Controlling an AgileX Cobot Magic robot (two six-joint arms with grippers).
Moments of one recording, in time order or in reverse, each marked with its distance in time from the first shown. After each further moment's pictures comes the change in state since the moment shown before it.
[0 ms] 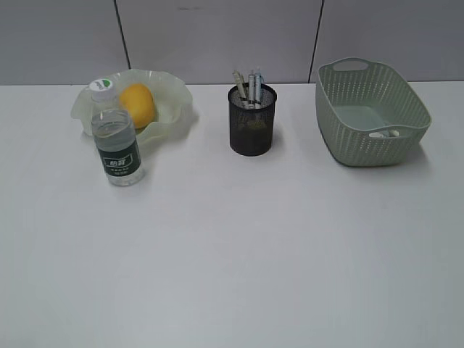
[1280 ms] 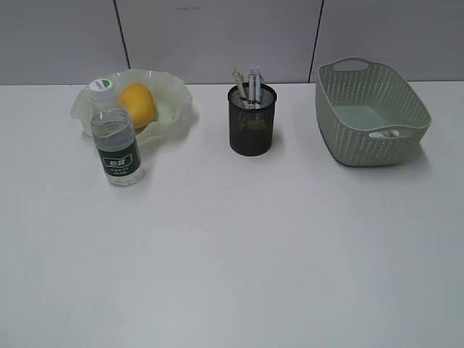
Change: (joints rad) left arm 0.089 0.000 0.000 -0.026 0.000 0.000; right arm 0.000 0.000 0.000 0.000 0.000 0.000
